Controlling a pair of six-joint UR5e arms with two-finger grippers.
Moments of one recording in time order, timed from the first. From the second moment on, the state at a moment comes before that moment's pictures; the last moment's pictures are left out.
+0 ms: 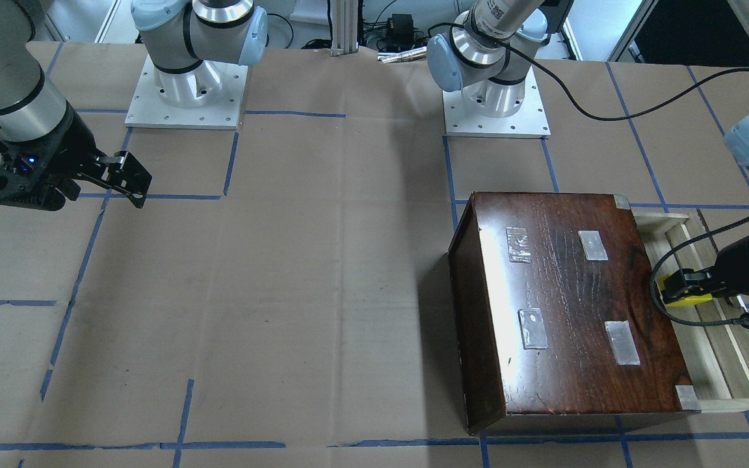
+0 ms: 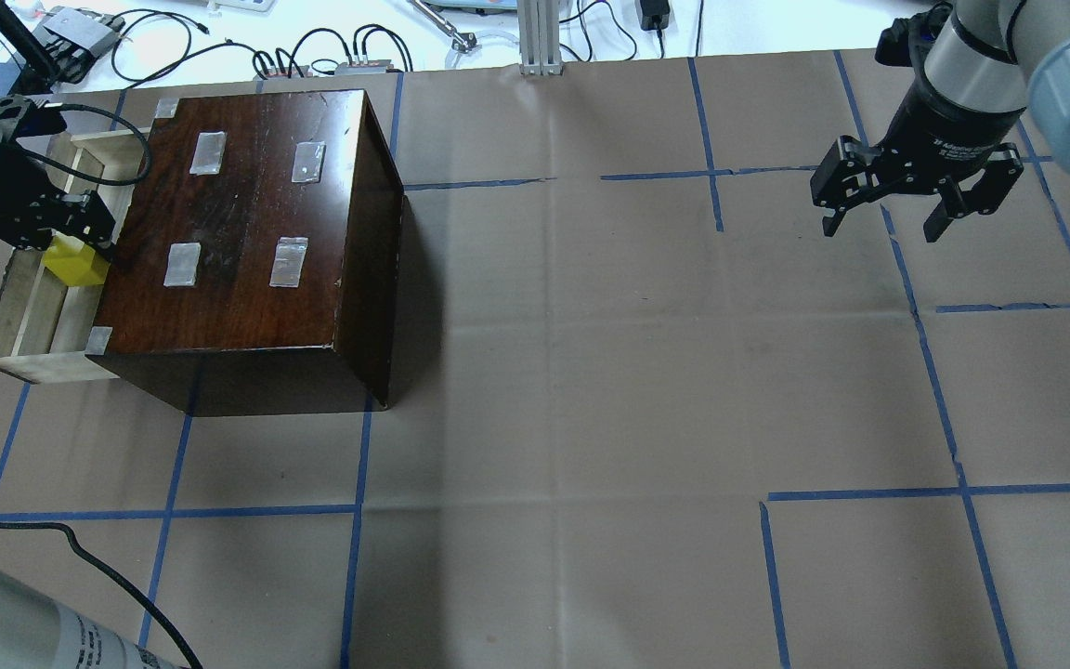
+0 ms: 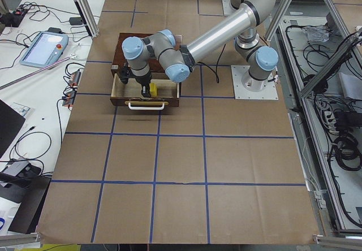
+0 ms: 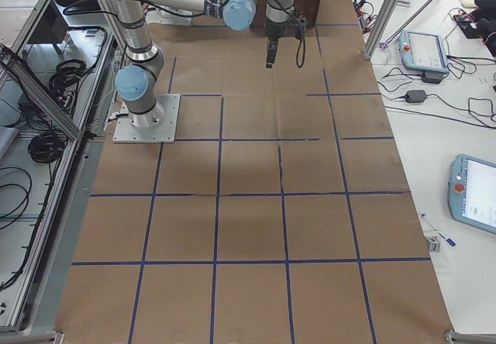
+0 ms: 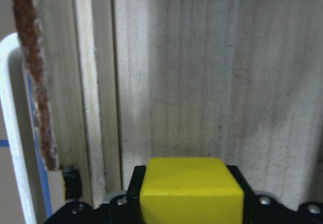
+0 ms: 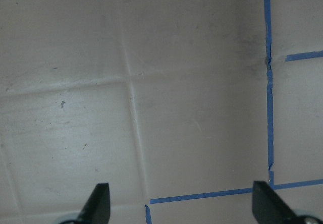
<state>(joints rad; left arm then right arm) -1.07 -1.97 -1.52 -1.32 1.57 0.48 1.43 -1.52 1.65 -1.63 -1.57 -0.03</state>
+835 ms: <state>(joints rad) -1.07 -1.91 -1.50 -1.32 1.58 0.48 1.43 -1.52 1.64 -1.63 -1.57 -0.03</state>
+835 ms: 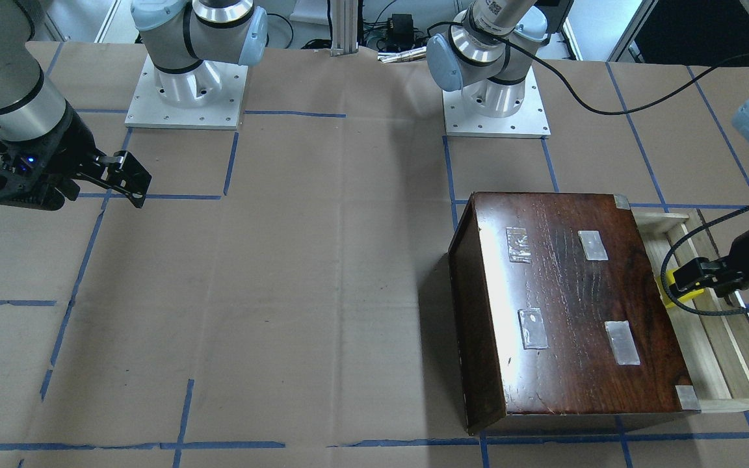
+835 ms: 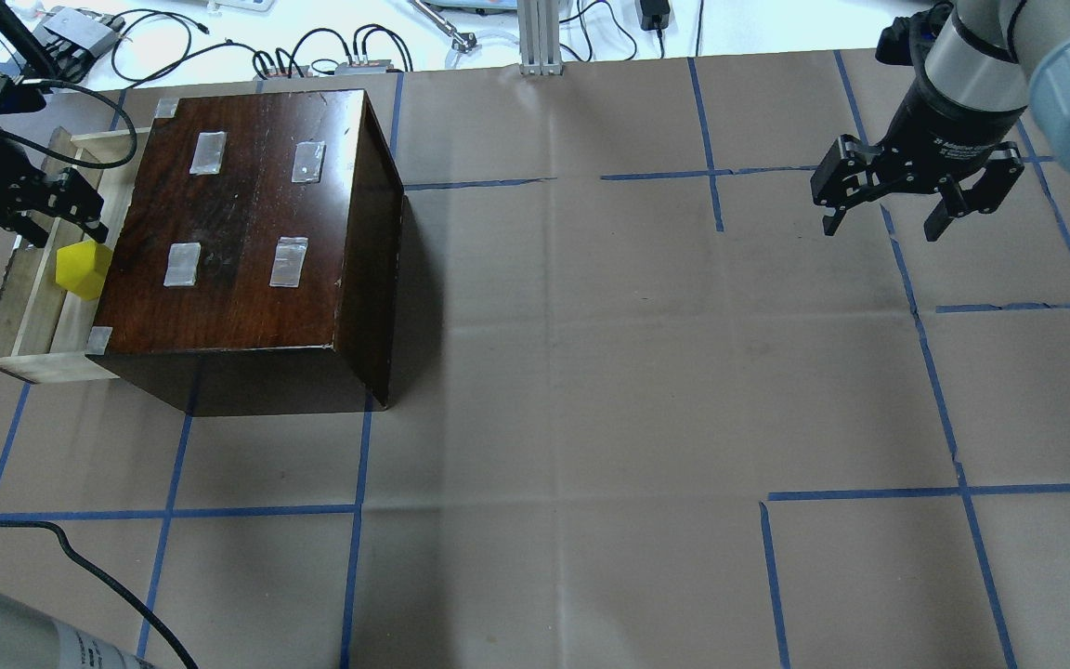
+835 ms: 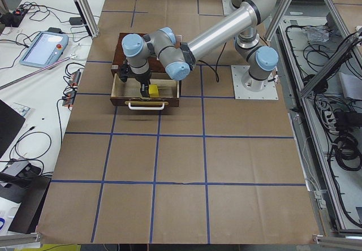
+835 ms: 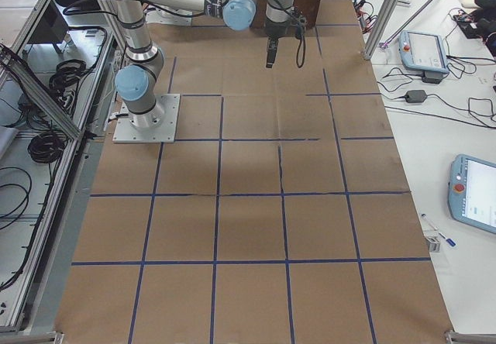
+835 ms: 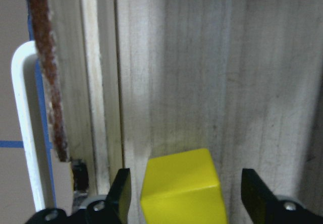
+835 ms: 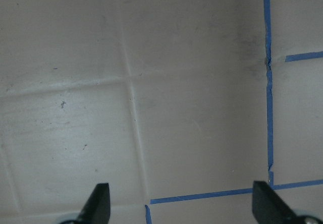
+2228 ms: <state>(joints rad) -1.57 -1.59 -1.70 -1.36 1.54 -0.03 1.43 -1.52 1.65 -1.63 -1.57 -0.02</state>
